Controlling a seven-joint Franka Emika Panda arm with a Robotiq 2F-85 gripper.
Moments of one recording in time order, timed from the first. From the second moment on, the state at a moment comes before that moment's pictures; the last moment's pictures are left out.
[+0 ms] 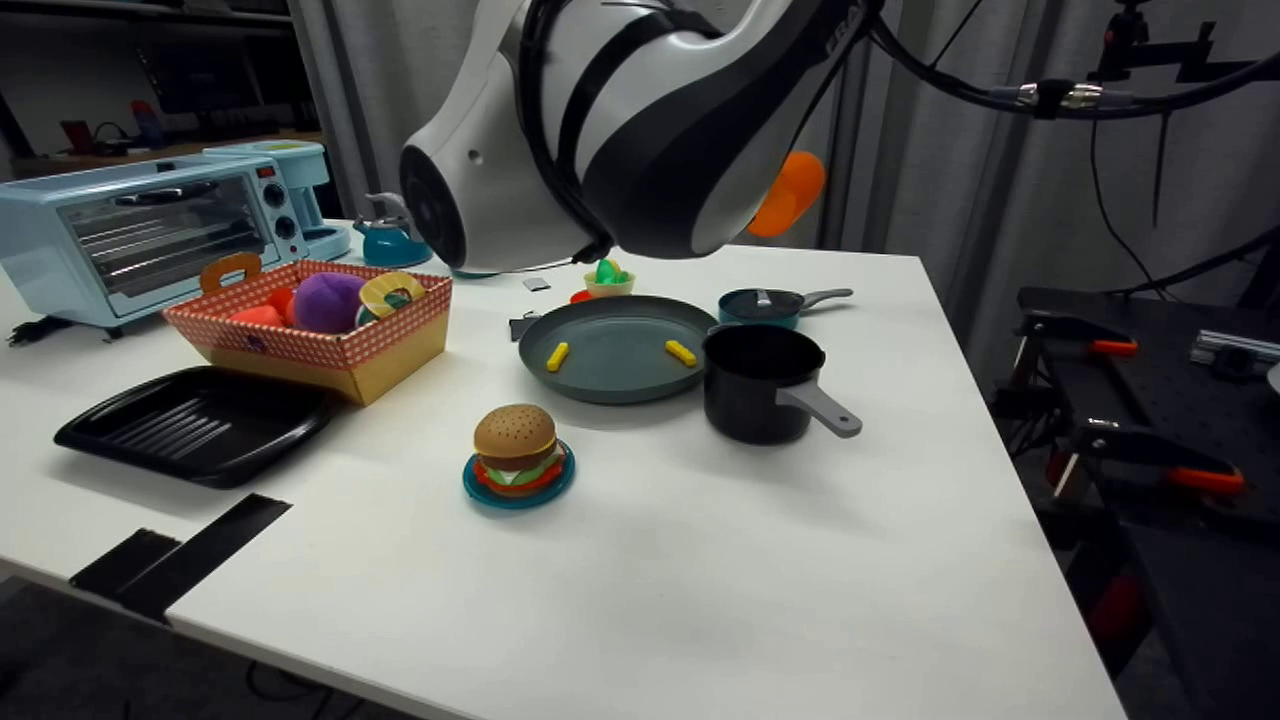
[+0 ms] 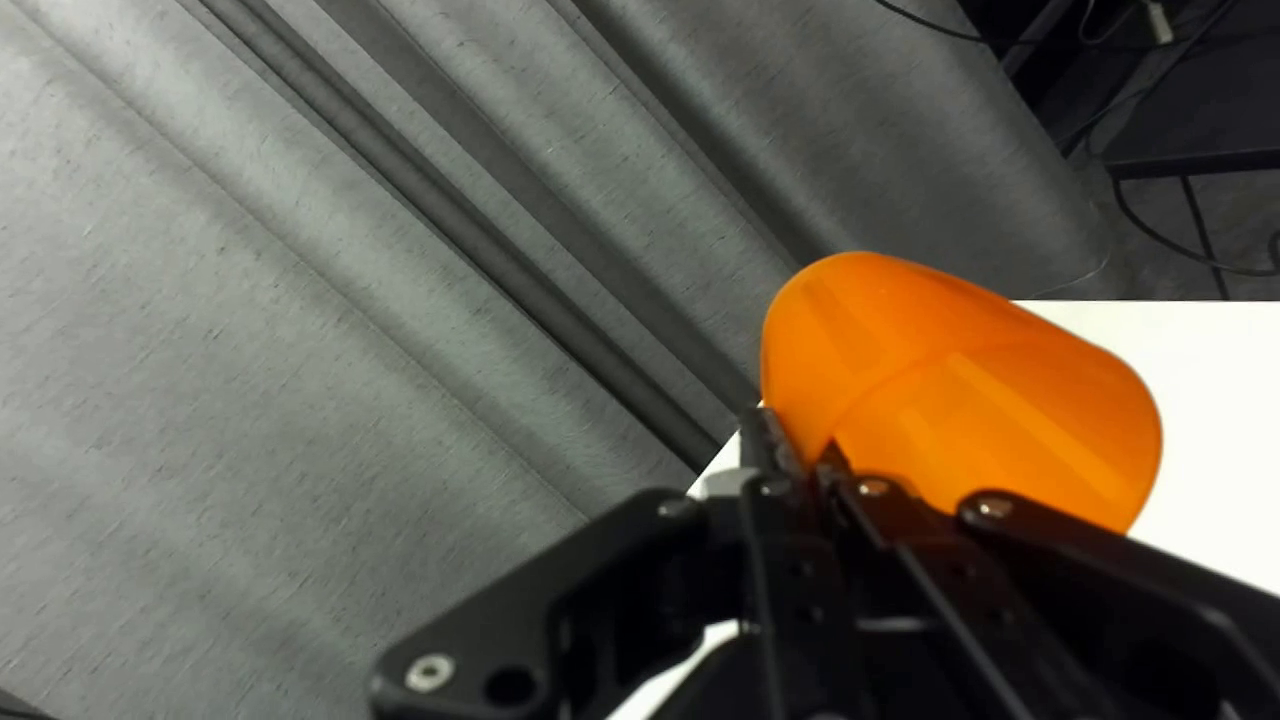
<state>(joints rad) 0.32 0.82 0.10 -1.59 -1.01 1.16 0.23</state>
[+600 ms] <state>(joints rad) 0.21 0.67 0.14 -1.66 -0.84 1.45 0.22</state>
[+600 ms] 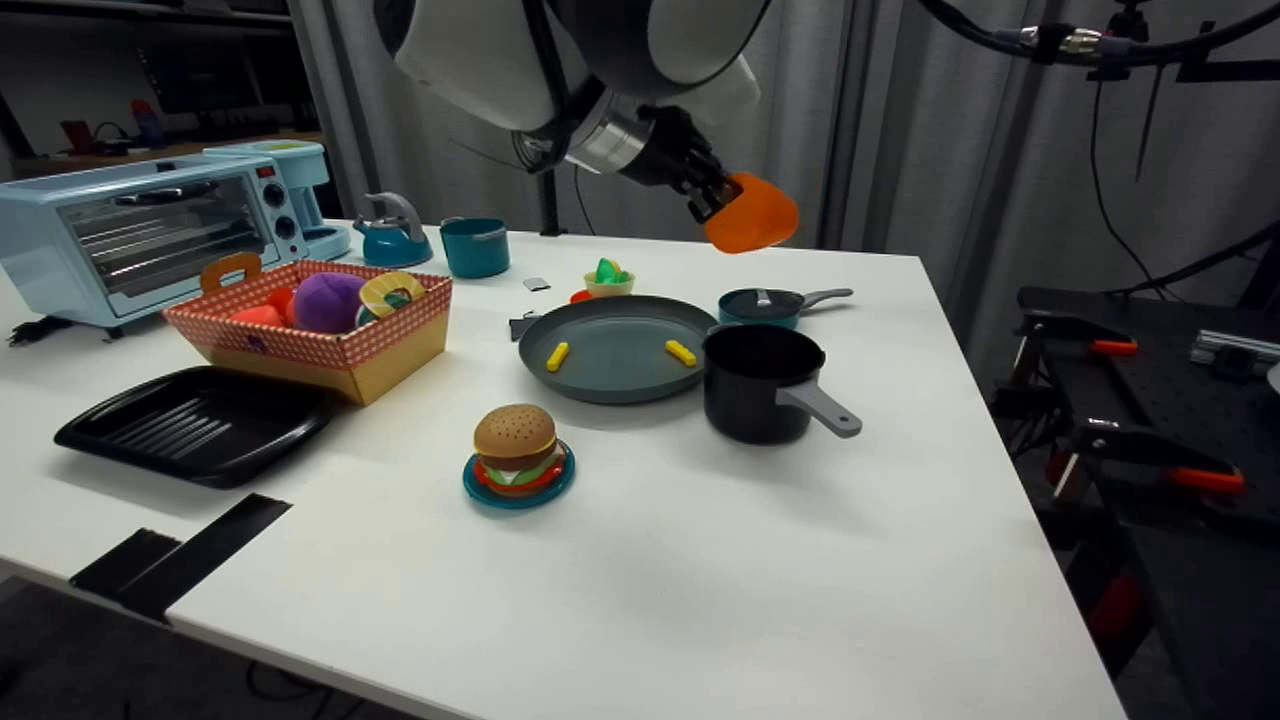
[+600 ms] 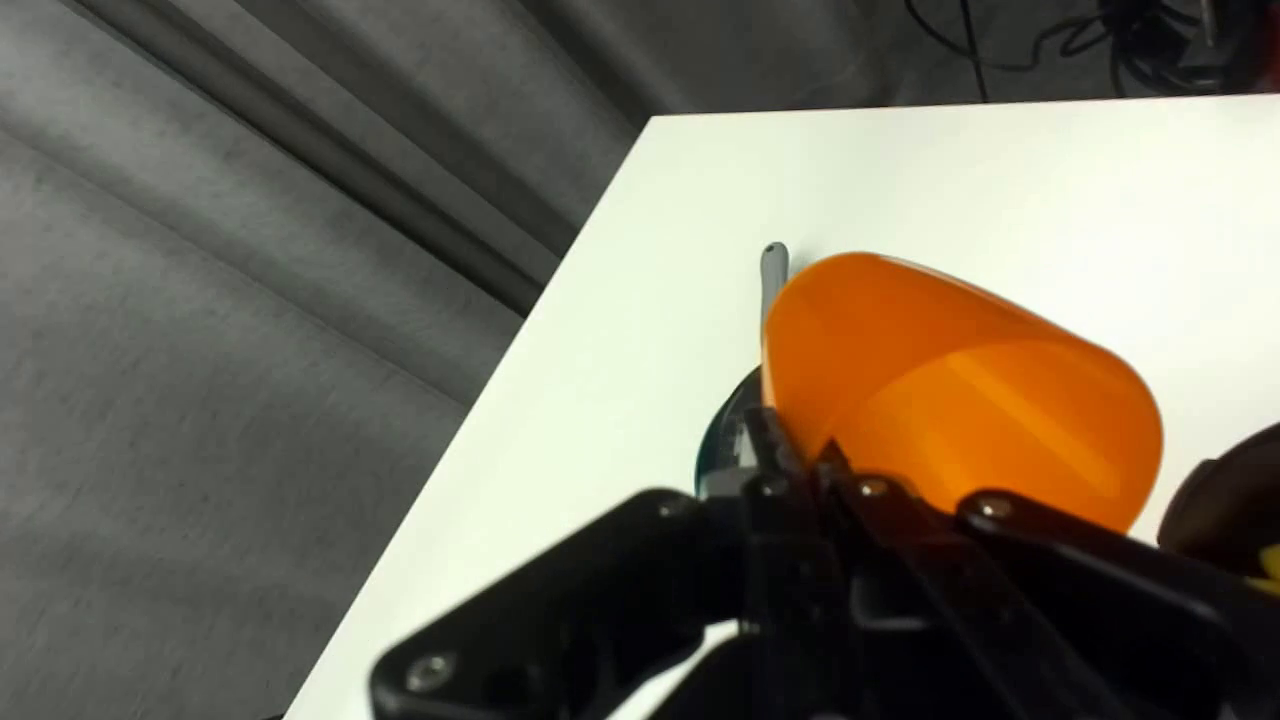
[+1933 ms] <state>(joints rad) -0.09 0.17 0.04 -2.22 -0.05 2.33 -0.33</state>
